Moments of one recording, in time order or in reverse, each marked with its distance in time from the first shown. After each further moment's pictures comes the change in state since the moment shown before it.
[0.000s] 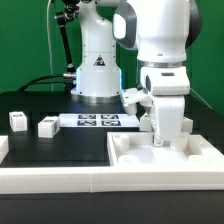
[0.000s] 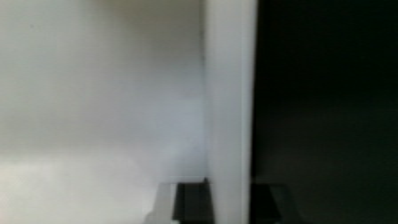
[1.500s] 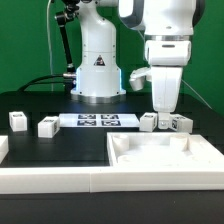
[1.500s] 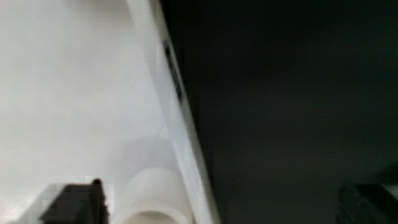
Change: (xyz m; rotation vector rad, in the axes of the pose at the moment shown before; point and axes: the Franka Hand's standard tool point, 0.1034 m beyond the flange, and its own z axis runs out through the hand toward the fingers) arm 0.012 -0.013 -0.040 -0.051 -0.003 0.202
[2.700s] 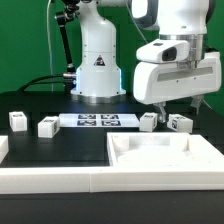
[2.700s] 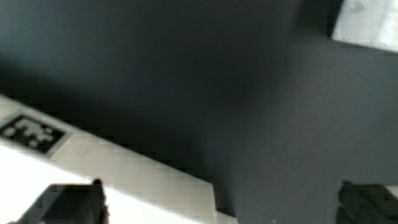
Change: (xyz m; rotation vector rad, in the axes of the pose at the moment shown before) arm 0.034 -0.026 -0.001 0.023 0.024 0.940
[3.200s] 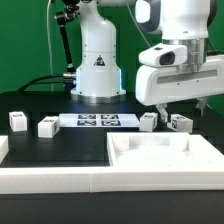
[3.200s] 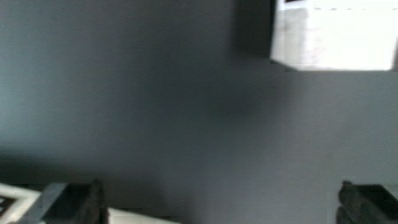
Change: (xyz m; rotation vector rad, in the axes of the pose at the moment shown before) arm -0.014 -0.029 0.011 0.019 -0.004 0.091
